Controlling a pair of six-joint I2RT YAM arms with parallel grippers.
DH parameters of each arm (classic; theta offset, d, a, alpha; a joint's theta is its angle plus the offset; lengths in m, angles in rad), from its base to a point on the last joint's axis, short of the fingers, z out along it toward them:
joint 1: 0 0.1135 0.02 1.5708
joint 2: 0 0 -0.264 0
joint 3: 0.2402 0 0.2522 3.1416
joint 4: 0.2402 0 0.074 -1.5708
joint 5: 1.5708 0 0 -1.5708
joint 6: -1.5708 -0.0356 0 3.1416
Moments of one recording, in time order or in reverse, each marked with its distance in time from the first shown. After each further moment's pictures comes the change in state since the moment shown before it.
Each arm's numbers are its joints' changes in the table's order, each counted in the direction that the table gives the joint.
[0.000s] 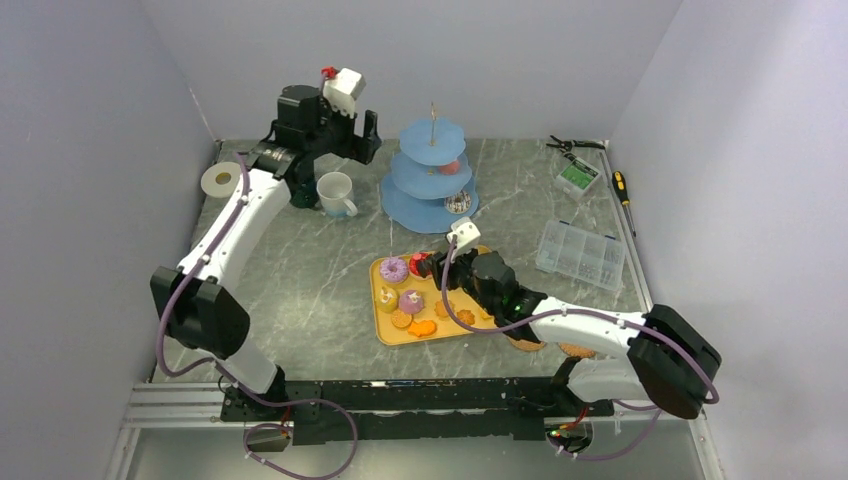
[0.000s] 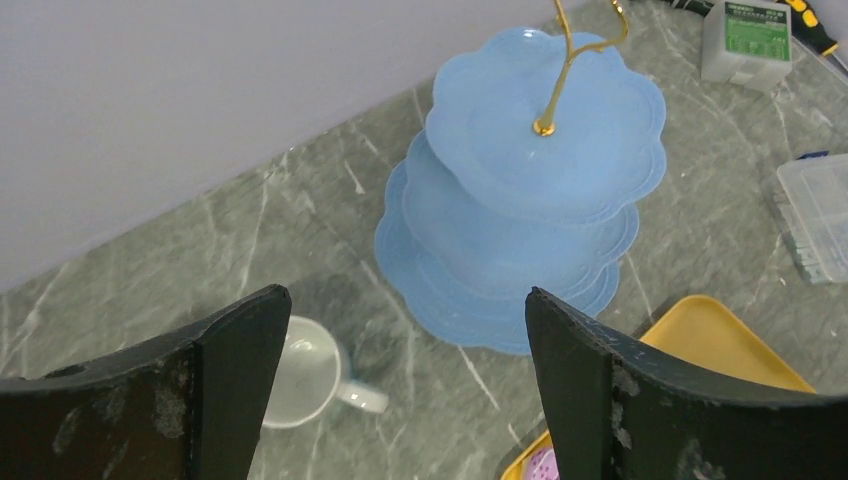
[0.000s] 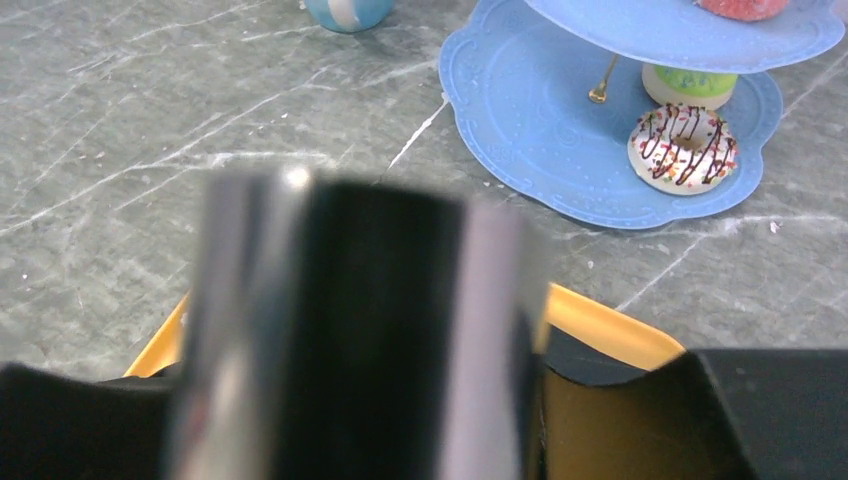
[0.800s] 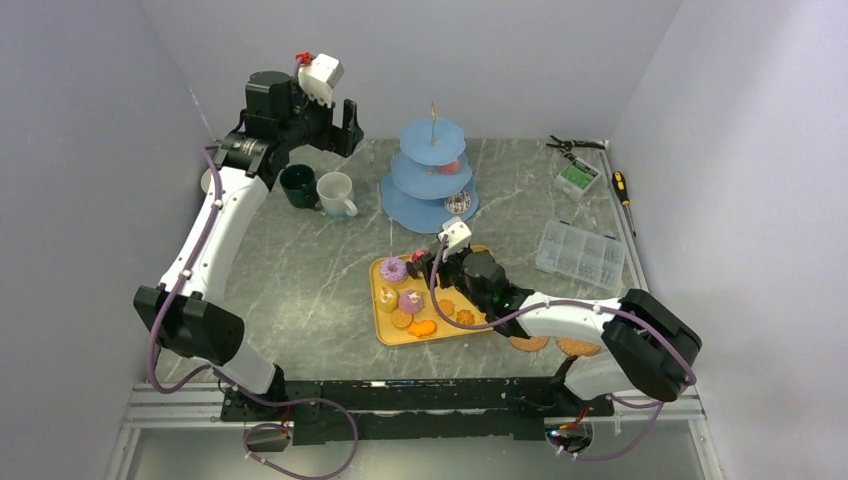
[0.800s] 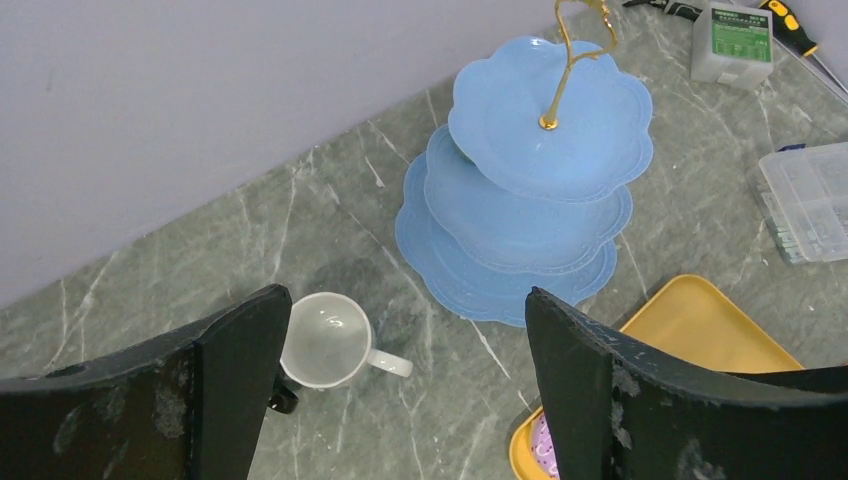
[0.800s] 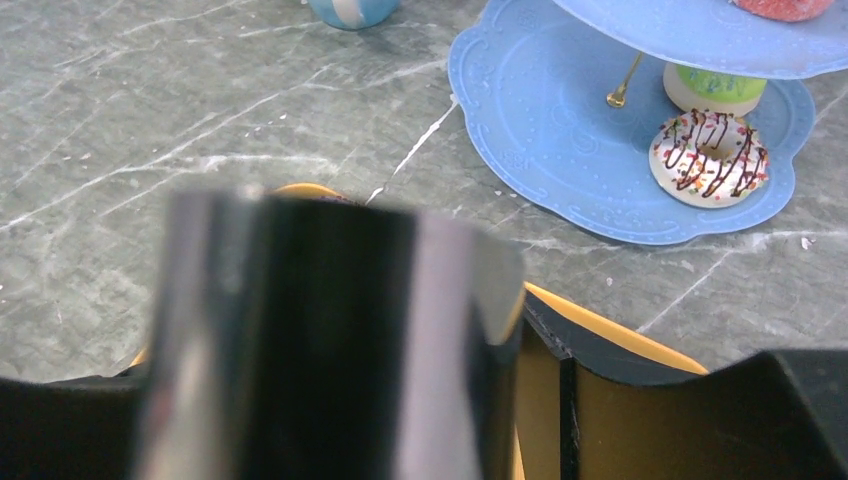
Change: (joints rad) left arm 0.090 0.064 0.109 0.190 0.081 -0.045; right arm 0.000 -0.128 0.016 -0.119 -0.021 0.005
